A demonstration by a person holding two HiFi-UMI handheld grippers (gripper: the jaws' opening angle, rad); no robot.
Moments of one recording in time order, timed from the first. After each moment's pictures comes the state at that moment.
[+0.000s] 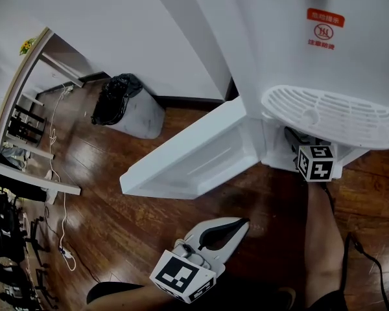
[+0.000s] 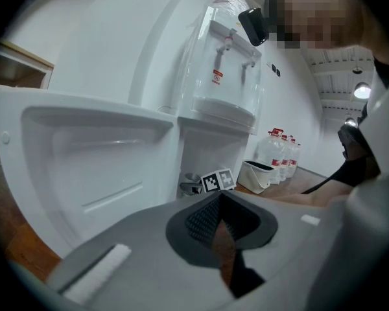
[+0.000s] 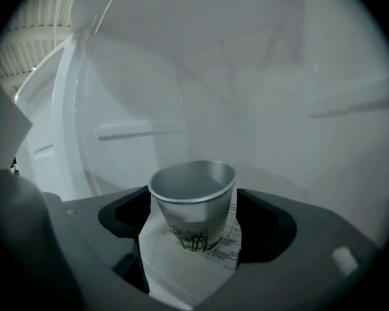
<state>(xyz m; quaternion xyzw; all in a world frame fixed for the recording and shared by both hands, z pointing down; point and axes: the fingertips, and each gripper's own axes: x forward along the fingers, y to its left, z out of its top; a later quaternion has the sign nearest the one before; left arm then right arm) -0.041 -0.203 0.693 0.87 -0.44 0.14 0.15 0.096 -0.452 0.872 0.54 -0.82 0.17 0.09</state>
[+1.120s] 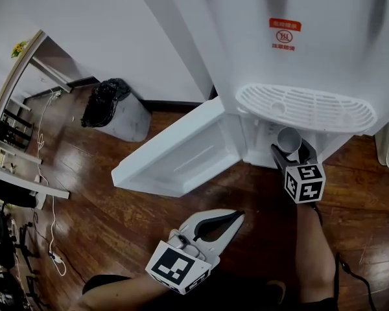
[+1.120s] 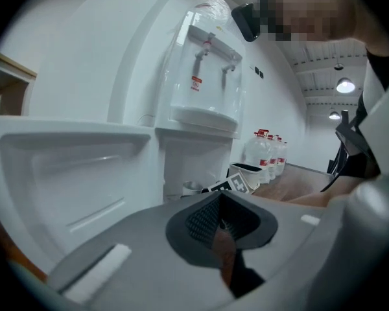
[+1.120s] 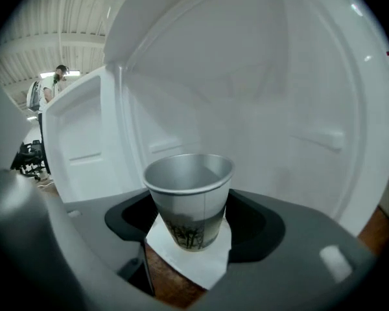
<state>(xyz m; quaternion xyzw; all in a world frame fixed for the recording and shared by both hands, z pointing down) -0.009 -0.193 0.666 0.90 -0.40 0.12 0.10 0.106 -0.373 0.835 0.52 -0.83 0.17 0.09</state>
